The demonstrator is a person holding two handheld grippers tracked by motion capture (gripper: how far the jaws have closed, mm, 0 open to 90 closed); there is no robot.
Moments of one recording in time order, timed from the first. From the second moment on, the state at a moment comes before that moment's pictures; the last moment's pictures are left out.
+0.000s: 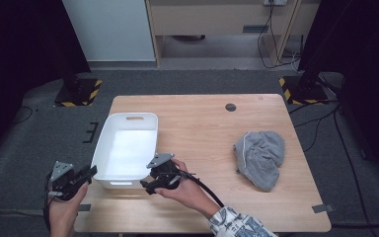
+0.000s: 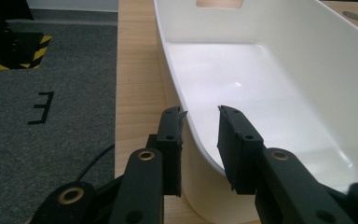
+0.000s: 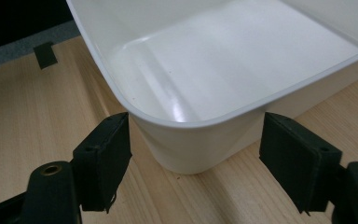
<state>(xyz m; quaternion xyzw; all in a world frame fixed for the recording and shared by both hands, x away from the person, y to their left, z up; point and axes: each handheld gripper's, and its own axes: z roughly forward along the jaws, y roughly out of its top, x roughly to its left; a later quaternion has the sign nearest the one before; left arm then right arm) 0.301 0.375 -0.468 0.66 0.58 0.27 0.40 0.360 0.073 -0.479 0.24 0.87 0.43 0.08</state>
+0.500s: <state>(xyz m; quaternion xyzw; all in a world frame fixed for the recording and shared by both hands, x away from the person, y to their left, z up) 0.314 0.395 -0.471 0.64 0.59 0.27 0.41 0.365 0.095 -0.479 0.24 0.87 0.43 0.08</state>
